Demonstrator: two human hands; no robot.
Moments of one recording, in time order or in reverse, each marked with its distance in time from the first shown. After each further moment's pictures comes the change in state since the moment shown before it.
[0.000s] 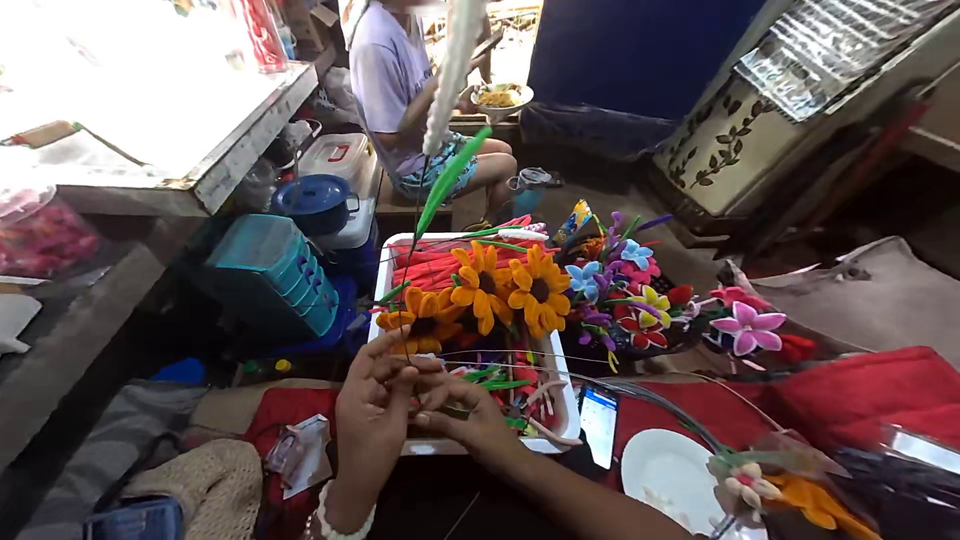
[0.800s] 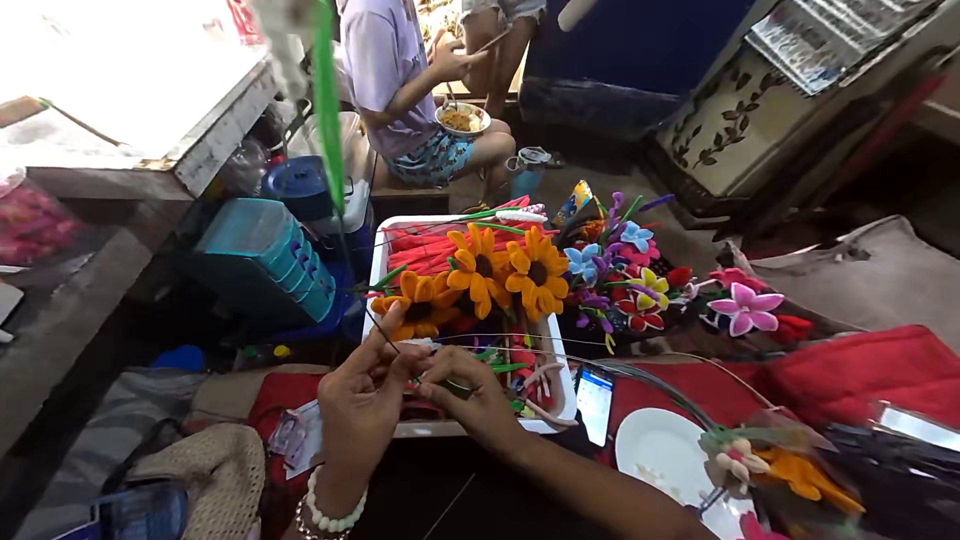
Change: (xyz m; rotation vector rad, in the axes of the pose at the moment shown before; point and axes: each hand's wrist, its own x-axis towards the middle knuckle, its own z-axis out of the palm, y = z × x) left_hand 0.004 0.005 -0.004 0.173 0.045 0.079; right_hand 0.005 -0.003 -0.004 -0.208 0.088 -0.138
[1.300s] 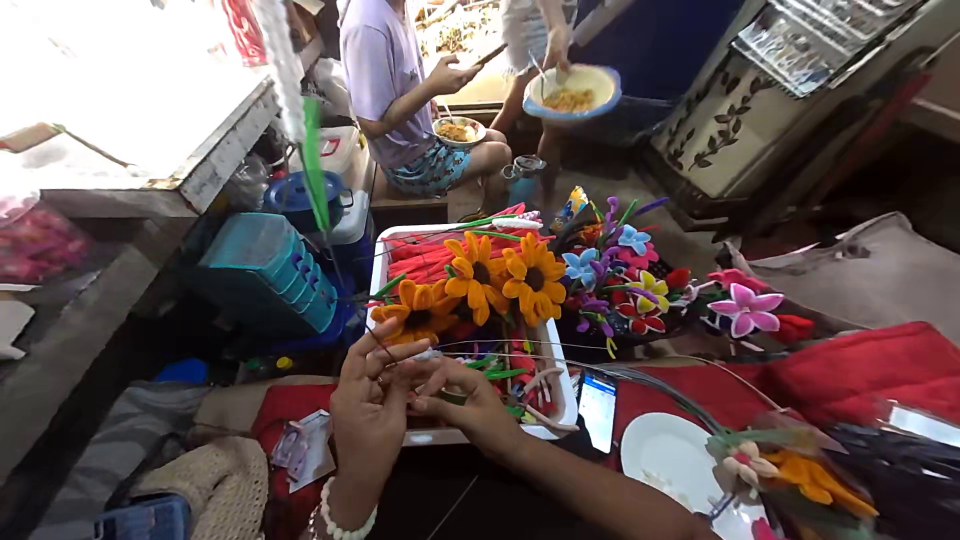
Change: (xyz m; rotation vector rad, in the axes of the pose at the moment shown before) left_hand -0.006 0.000 0.008 -0.081 0.004 -0.065; right_hand 0.001 -0.001 0.001 0.180 -0.075 0.121
